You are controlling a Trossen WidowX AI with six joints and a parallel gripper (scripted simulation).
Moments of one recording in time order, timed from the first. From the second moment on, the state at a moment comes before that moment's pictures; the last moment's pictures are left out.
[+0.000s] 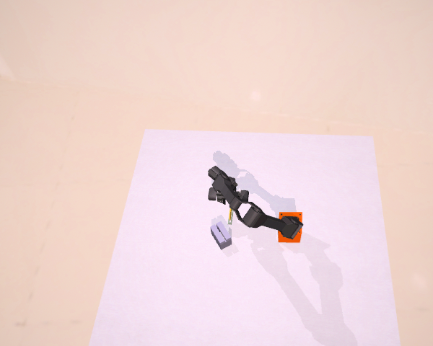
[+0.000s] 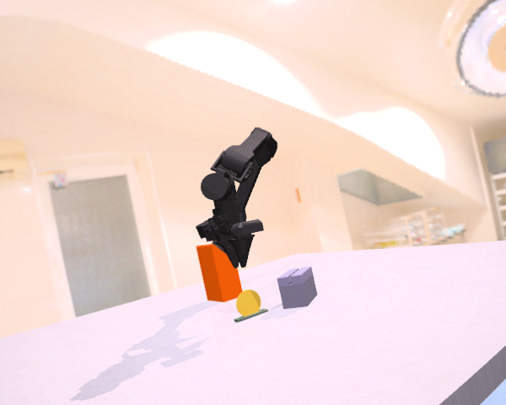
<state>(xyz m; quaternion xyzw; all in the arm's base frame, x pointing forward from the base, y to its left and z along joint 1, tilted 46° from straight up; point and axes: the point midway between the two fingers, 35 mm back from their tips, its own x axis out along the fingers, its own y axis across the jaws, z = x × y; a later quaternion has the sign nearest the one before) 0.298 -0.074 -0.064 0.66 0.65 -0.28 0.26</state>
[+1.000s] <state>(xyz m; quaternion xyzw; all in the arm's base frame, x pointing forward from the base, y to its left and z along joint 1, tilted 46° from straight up) 0.299 -0.027 -0.106 0.65 0.65 -0.28 0.26</state>
